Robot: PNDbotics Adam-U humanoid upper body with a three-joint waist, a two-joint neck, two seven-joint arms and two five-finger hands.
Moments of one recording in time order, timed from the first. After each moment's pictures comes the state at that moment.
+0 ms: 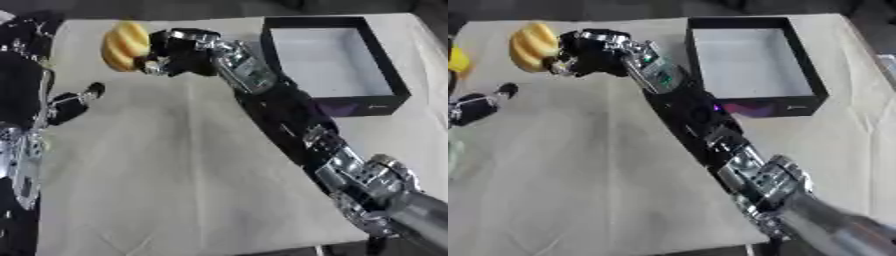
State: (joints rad) left arm -0.83 0.01 0.07 -1.19 -1.50 -0.22 0.57; right arm -1.04 -0.25 0.17 -1.02 -0.11 0.08 0.60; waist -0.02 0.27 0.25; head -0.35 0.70
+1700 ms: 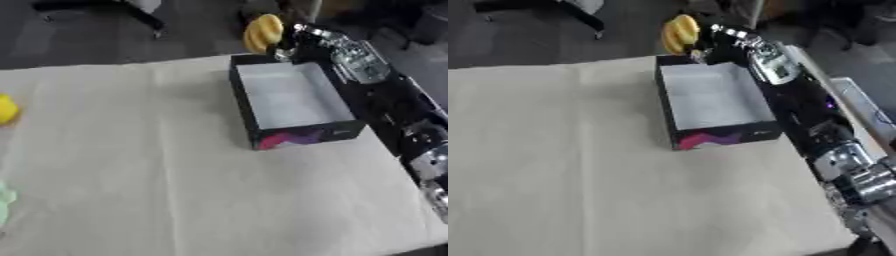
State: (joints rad) left arm -0.72 0.45 0.23 -1.33 -0.79 -0.17 0.36; right arm -0.90 -0.80 0.00 -0.85 -0.07 -0.26 0.57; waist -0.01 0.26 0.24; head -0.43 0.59
